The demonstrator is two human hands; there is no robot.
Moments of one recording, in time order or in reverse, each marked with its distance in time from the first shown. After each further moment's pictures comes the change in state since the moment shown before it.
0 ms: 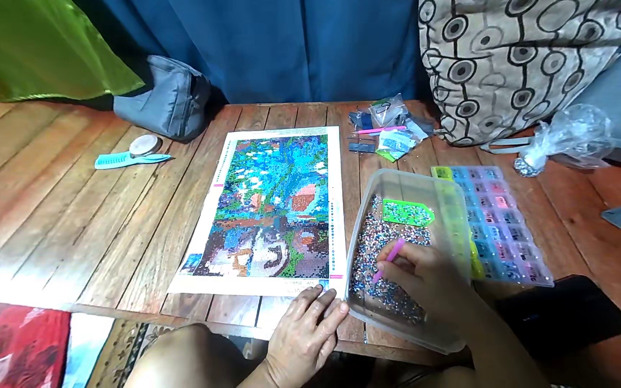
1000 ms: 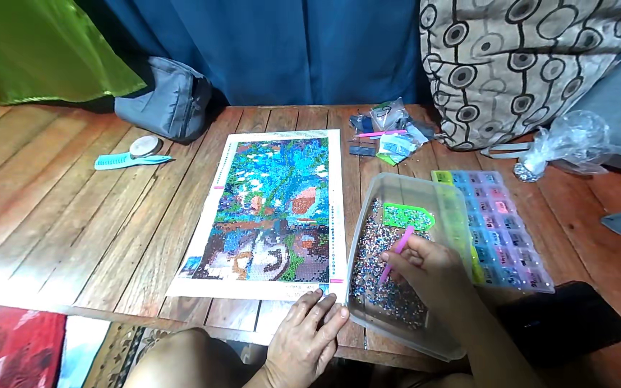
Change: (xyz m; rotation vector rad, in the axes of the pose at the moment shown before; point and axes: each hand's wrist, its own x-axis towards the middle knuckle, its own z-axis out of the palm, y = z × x) left_hand 0.000 0.000 0.001 0.007 0.012 0.000; right_hand 0.006 -0.006 0.001 0.009 0.160 0.232
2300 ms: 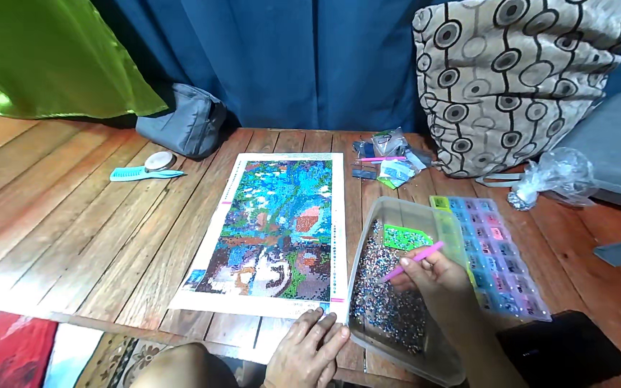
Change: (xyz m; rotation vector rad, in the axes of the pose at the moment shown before) left_hand -0.004 0.000 0.003 -0.008 -0.007 -0.004; right_hand 0.004 0.005 0.002 0.405 0.140 0.092
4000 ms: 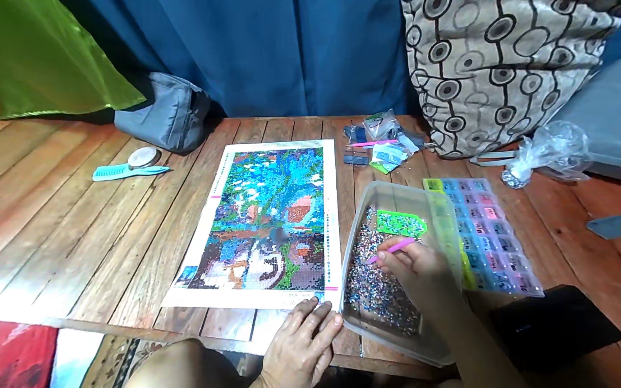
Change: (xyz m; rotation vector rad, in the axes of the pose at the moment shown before) left_hand 0.001 -0.002 -0.001 0.029 0.019 0.012; right_hand -0.001 0.001 0.005 -0.361 -0.107 -0.156
